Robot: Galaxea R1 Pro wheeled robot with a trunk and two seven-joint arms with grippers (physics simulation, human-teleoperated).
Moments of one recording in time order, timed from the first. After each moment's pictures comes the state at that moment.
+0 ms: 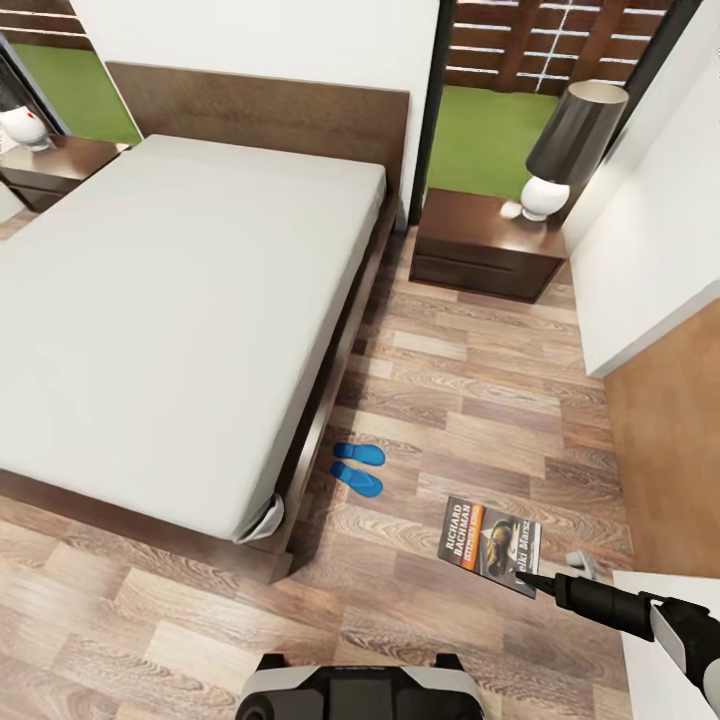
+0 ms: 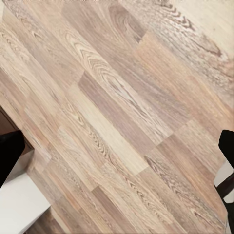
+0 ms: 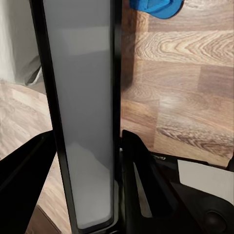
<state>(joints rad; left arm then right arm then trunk) -0.29 0.19 0.20 -0.22 0.27 -0.07 0.32 -0.65 -0.40 -0.32 -0.27 0.02 0.28 1.15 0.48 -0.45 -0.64</state>
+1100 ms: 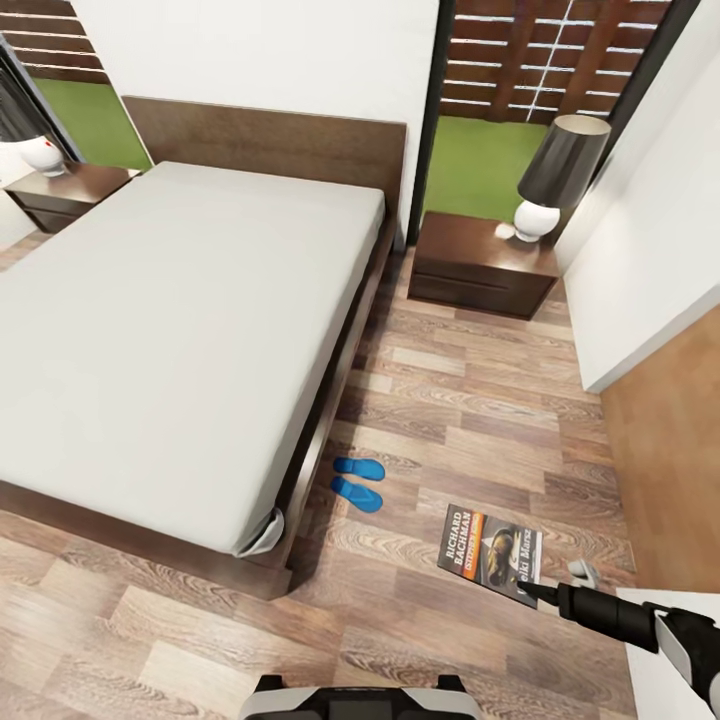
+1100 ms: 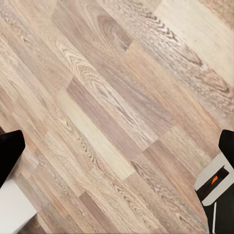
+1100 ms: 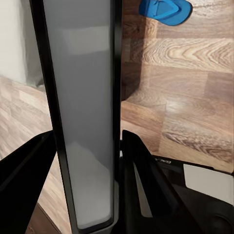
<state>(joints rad) -0.29 0.17 0.20 -0.22 0.27 -0.07 0.32 -0.63 -0.40 -0.32 -0.27 0.02 0.28 1.17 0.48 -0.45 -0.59</state>
